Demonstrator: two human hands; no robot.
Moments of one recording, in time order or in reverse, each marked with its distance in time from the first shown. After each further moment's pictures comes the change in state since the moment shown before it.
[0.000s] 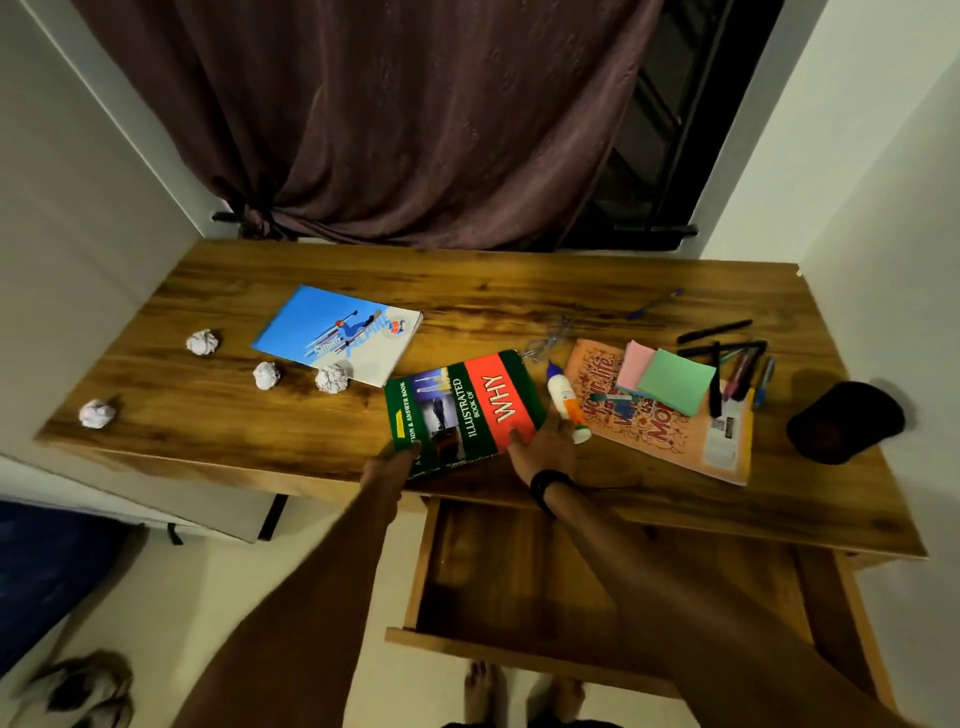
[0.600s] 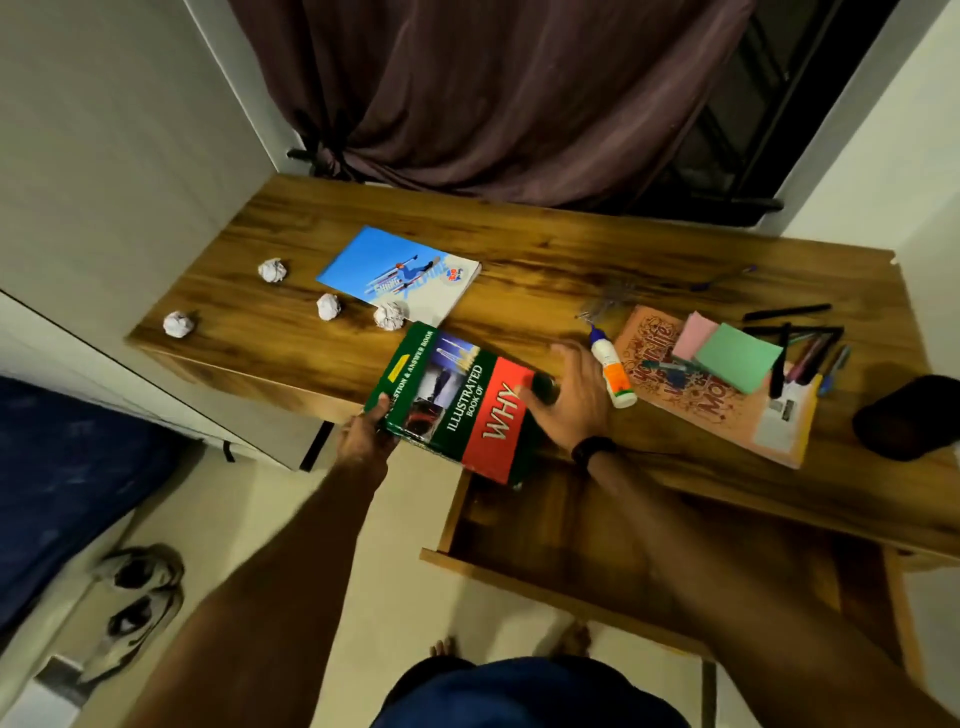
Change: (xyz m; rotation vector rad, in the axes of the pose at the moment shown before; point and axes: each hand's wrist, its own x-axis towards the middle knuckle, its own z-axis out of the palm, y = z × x) left_hand -0.023 -0.038 -0.093 -0.778 -0.045 0.046; right_hand -0.032 -0.017 -0.017 -0.089 0.115 -0.585
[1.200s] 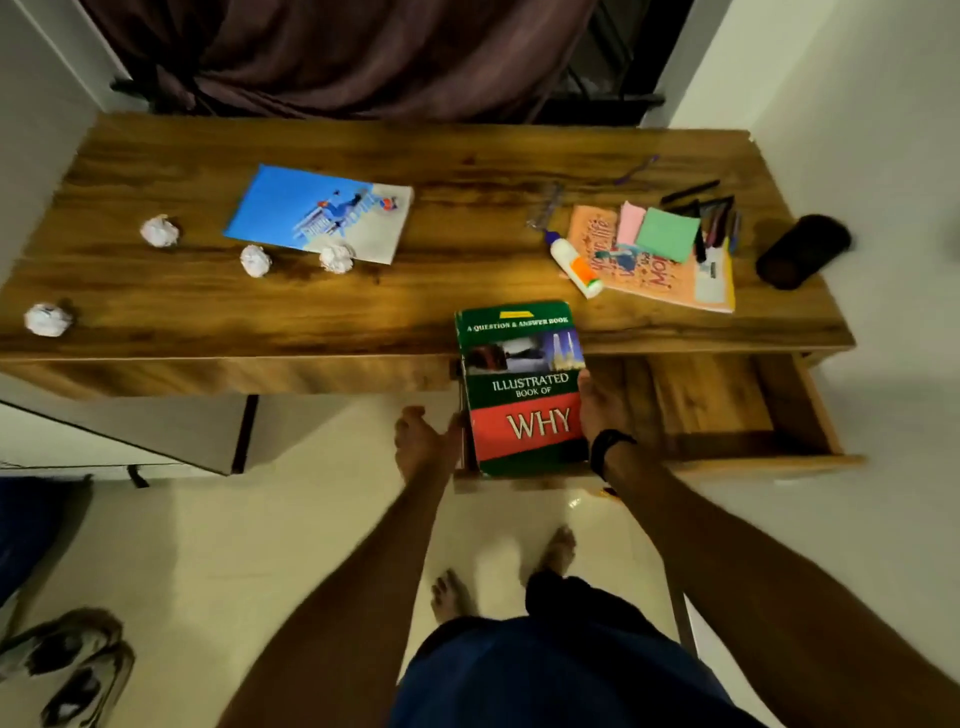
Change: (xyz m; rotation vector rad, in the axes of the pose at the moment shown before) left_hand -0.049 -0.084 -0.045 1.186 -0.152 0.150; right_hand -0.158 -0.031 0.022 0.587 0.157 0.962
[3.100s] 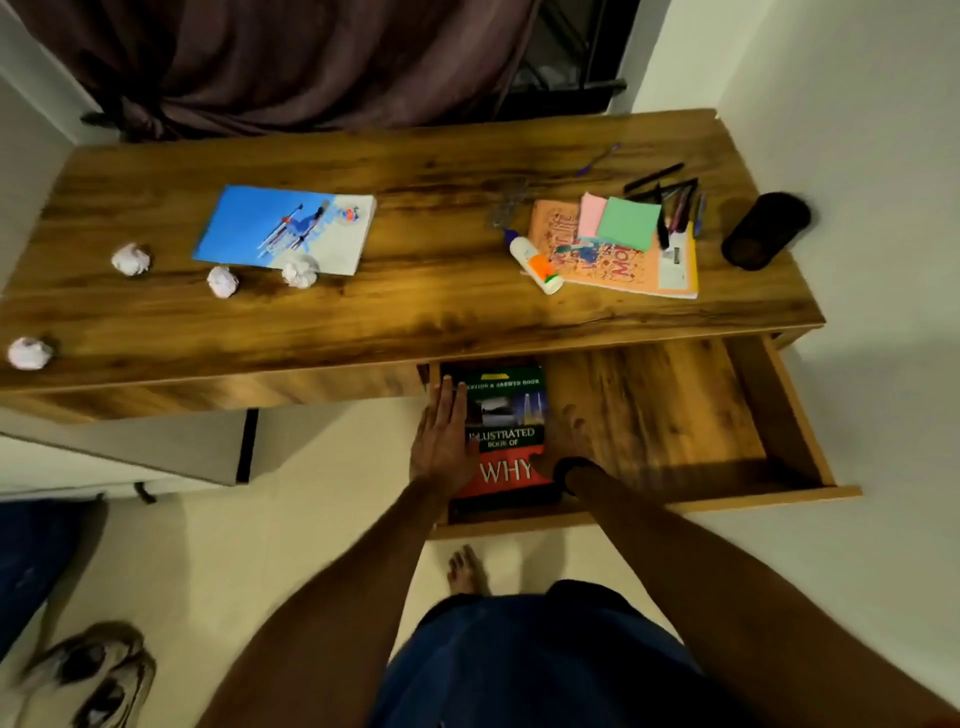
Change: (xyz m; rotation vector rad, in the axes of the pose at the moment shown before) left_hand -0.027 0.019 0.034 0.627 -0.123 0.724; right_hand 0.065 0.110 -0.001 -1.071 -0.285 -0.217
